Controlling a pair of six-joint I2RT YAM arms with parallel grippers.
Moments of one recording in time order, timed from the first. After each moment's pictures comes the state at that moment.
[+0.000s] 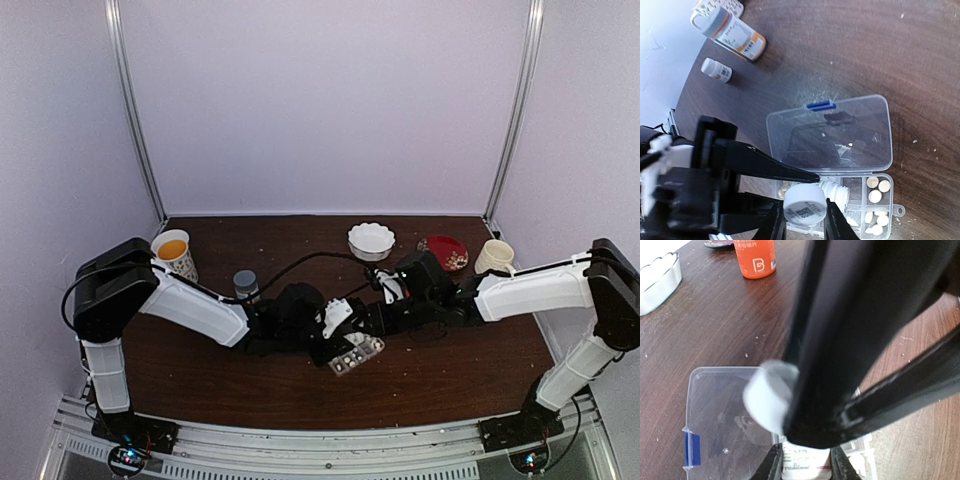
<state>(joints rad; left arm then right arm) -1.08 1.95 1.00 0.30 0.09 0.02 0.82 1.56 0.80 0.02 -0.26 0.55</state>
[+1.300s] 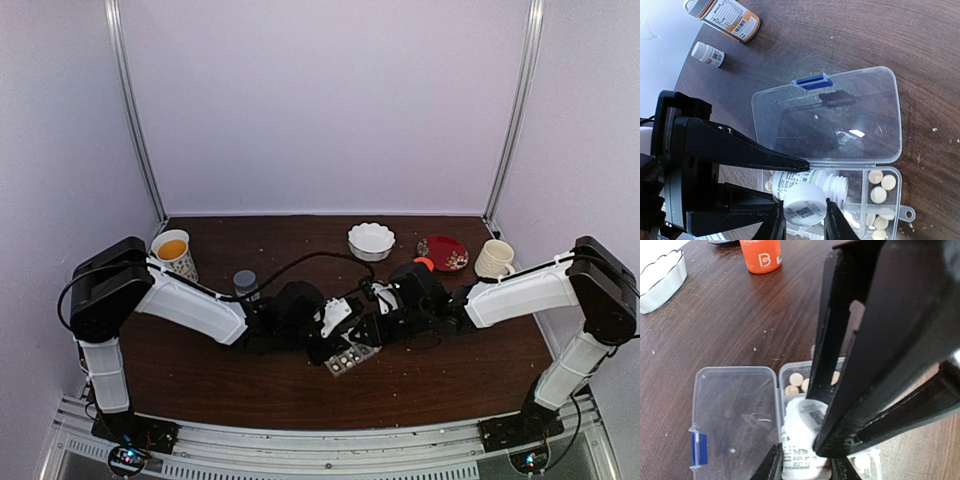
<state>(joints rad) -1.07 1.93 1.00 0.25 0.06 0.04 0.85 1.63 0.77 0.10 -0.28 0.57</state>
